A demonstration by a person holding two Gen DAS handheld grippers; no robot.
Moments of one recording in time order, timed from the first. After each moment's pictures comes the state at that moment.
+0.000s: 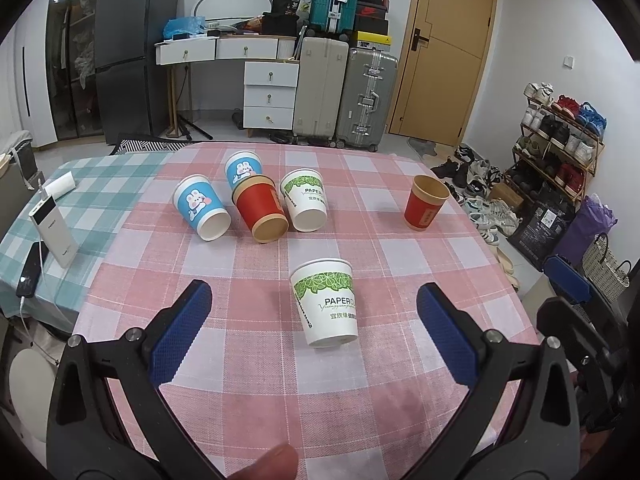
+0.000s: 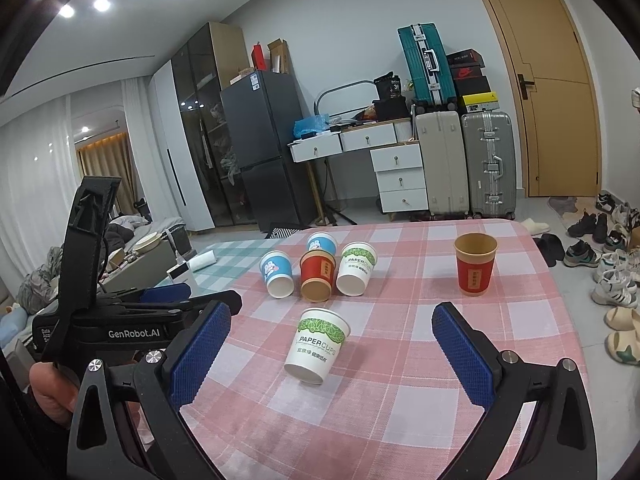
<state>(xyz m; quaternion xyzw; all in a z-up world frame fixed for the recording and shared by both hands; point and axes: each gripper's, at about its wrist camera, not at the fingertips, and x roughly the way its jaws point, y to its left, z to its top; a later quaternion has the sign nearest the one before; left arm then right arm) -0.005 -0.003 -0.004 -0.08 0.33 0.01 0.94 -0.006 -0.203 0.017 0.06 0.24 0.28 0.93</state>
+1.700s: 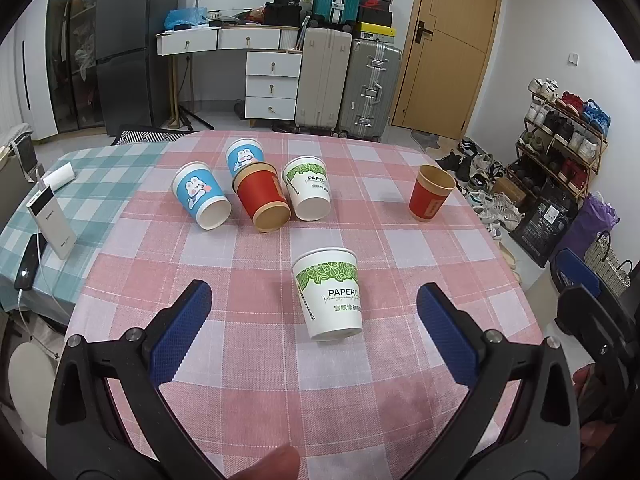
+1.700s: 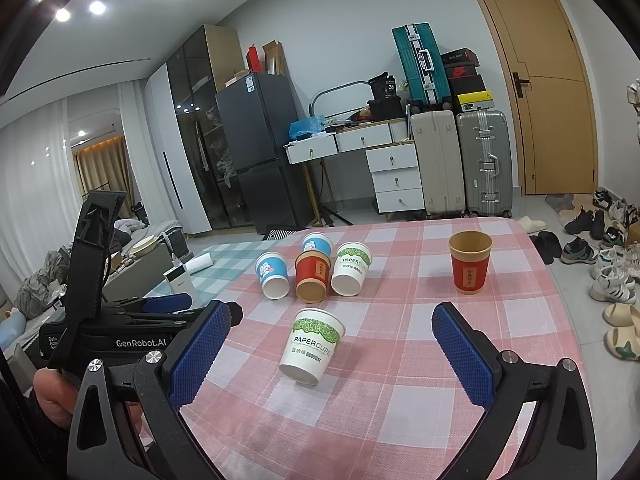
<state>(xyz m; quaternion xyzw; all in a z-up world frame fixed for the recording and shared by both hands) -0.004 0.001 -0.014 -0.08 0.34 0.02 0.94 -0.004 -0.211 0.017 0.07 0.24 0.28 0.93</state>
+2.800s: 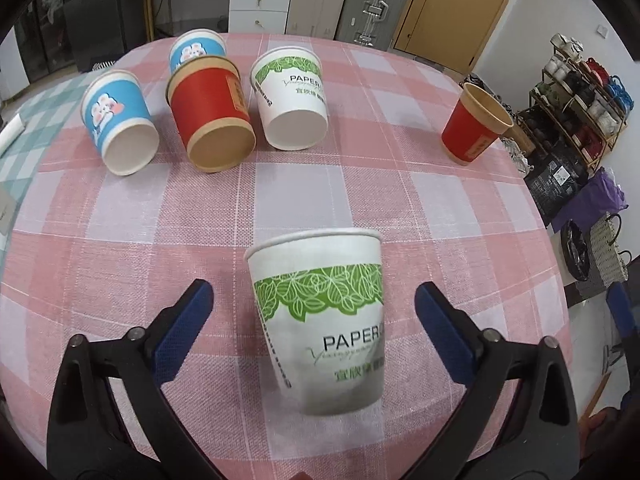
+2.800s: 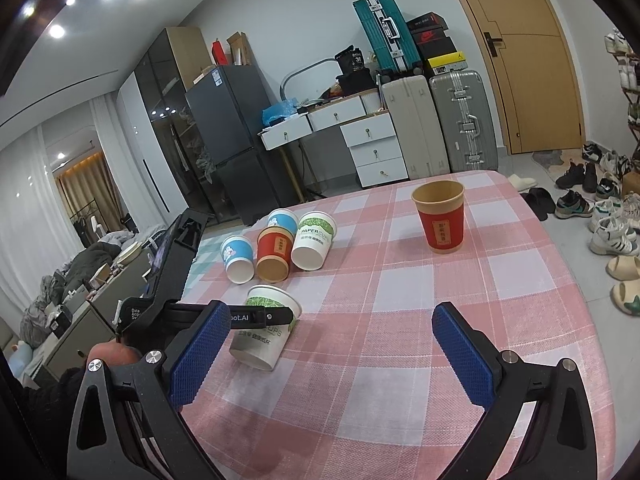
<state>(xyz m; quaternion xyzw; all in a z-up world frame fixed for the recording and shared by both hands) 0.148 -0.013 -0.132 -0.11 0.50 -0.01 0.86 0.038 -0.245 -0.041 0.12 0.29 0.25 0.92</state>
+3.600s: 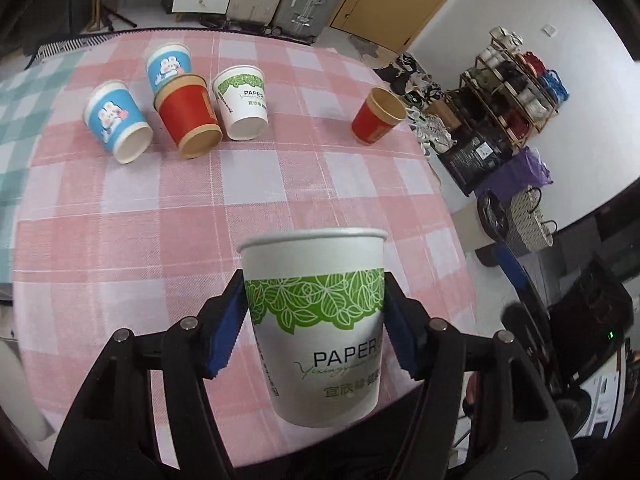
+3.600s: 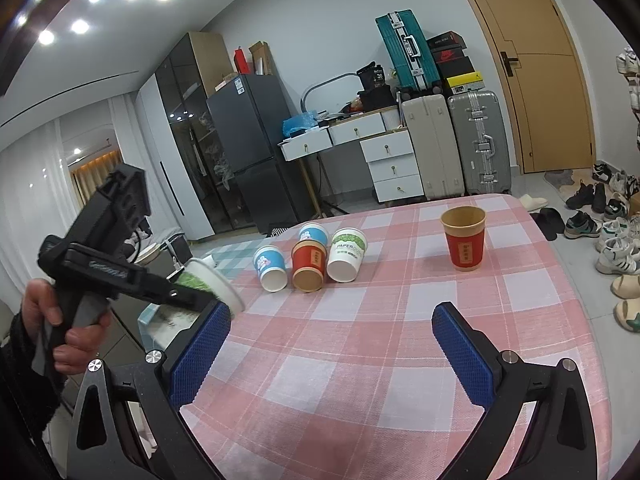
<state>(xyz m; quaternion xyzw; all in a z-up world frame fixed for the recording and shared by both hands) 0.094 0.015 -0.030 -0.15 0.53 -0.15 0.82 -0.006 -0.223 -0.004 0.10 0.25 0.27 0.92</state>
